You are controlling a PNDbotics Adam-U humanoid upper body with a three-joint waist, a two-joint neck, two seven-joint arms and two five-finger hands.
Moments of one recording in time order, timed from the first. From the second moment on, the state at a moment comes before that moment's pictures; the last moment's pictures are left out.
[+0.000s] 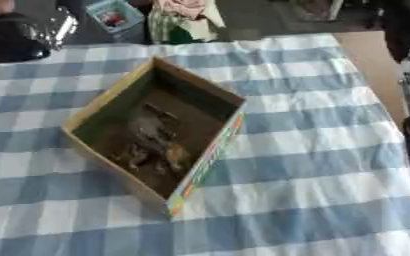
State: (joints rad) left arm -0.78 0.56 -0.08 -1.89 -0.65 -0.17 -0.21; right arm -0.69 -0.40 -0.09 -1.73 0.00 0.20 0.02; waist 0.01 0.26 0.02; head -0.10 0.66
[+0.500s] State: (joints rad) left arm -0.59 0.52 0.03 -1.98 -0.49 -0.01 -0.05; right arm -0.68 -0.39 -0.10 -1.74 0.00 0.19 0.01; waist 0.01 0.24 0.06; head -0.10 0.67
